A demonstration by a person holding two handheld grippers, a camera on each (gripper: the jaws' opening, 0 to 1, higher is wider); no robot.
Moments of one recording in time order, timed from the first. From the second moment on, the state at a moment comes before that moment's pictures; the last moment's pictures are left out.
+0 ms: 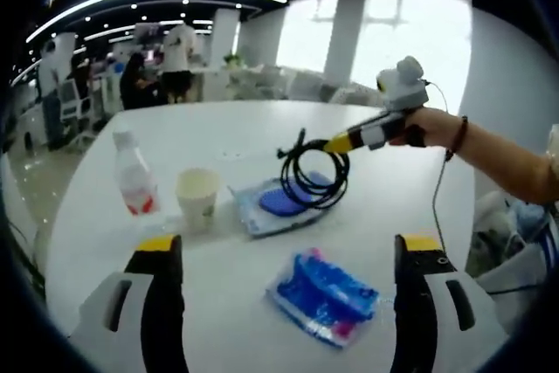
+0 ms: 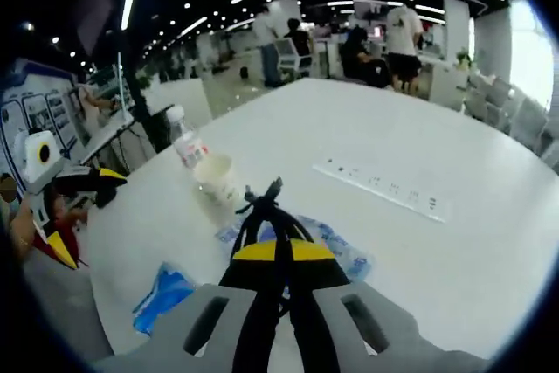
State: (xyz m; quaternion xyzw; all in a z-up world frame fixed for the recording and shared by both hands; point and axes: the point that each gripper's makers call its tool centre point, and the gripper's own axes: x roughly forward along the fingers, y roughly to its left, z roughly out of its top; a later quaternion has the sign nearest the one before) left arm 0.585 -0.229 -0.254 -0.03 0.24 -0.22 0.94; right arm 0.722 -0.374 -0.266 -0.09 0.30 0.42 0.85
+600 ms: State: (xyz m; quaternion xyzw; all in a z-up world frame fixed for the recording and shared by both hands) left arm 0.580 -0.244 -0.257 -0.02 0.25 -0.24 0.94; right arm 0.671 -0.415 -0.262 -0.08 0.31 0.40 0.86
